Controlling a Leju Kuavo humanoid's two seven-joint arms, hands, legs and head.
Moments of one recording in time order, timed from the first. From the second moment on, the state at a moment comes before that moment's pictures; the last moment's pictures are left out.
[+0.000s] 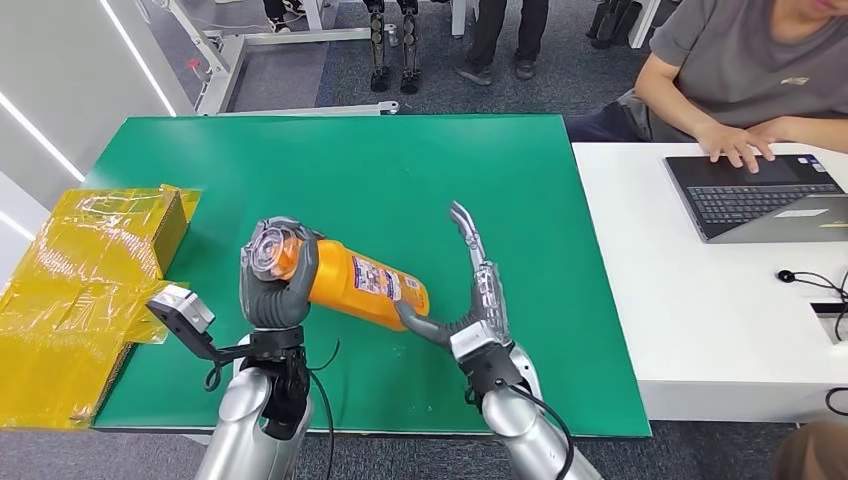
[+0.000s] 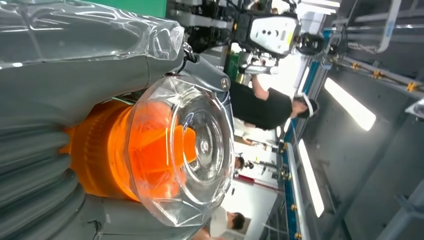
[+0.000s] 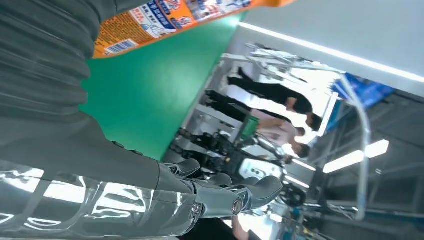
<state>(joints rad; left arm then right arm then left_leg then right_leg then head) -0.22 -0.29 -0.27 -1.40 0.13 0.13 -0.70 -0.31 0.13 0.64 -1.27 0.14 -0.46 -0.66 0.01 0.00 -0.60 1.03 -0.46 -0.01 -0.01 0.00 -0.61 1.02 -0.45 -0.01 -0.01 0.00</state>
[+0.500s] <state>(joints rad) -0.24 -0.19 -0.21 -1.46 -0.16 0.31 -0.70 -0.17 0.10 0.65 -1.51 0.07 -0.57 -0.70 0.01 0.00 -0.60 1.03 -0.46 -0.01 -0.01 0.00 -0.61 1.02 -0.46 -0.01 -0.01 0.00</state>
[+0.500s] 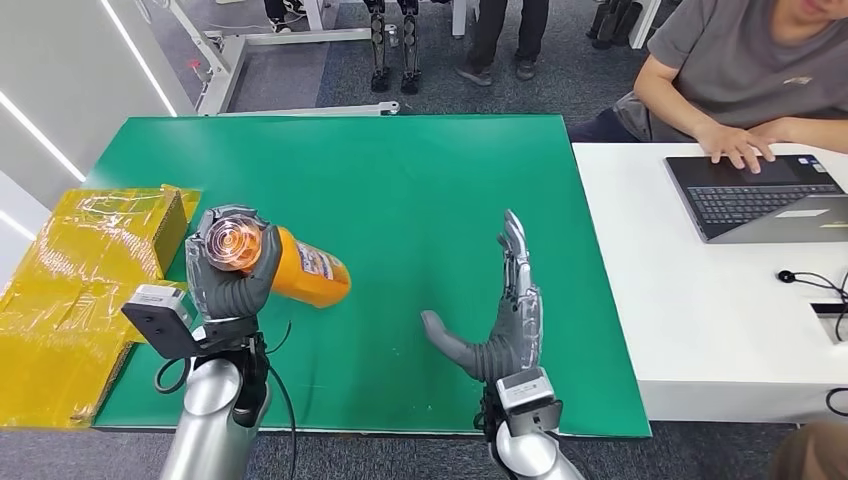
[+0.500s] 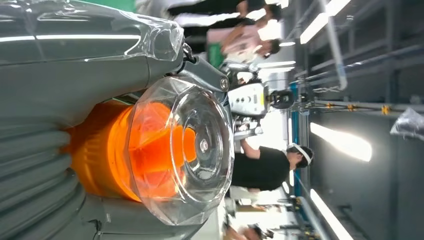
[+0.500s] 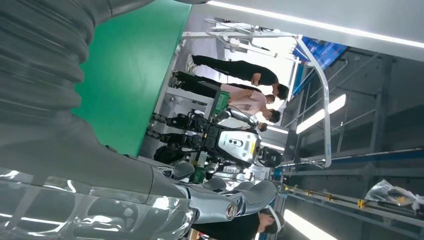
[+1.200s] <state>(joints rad) -0.41 0.29 -0.14 -1.26 -0.96 0.37 -0.53 -0.04 0.07 0.64 -1.61 0.13 -0.47 -0.70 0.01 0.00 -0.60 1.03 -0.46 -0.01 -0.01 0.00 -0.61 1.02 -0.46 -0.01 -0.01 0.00</state>
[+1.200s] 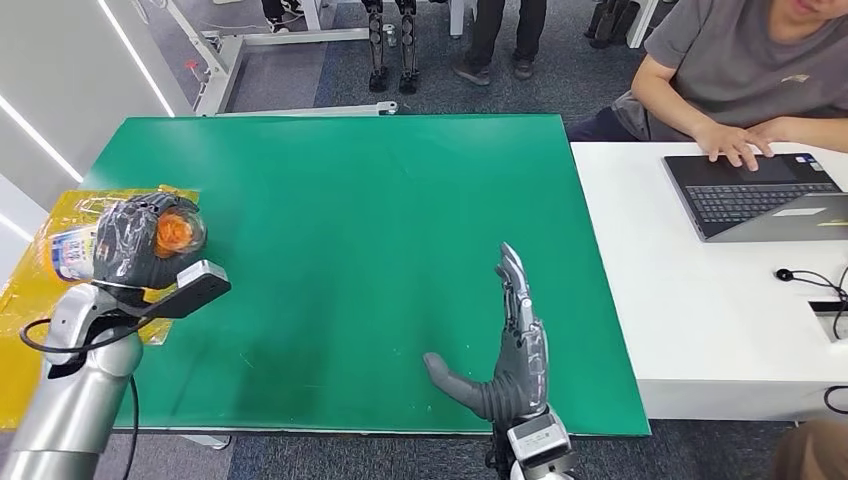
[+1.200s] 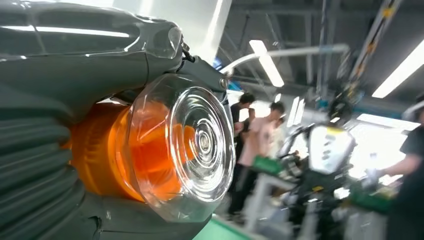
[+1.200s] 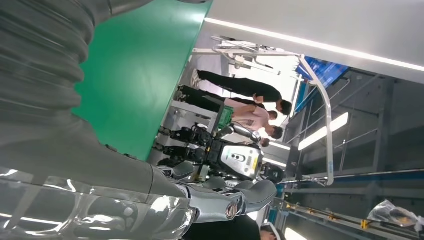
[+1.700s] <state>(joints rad) -0.51 0.42 -0.27 -0.93 -1.22 0.27 -0.48 -0.01 0.07 0.63 -1.62 0.14 -0.41 -0.70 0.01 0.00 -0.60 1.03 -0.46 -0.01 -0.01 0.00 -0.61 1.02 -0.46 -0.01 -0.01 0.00</state>
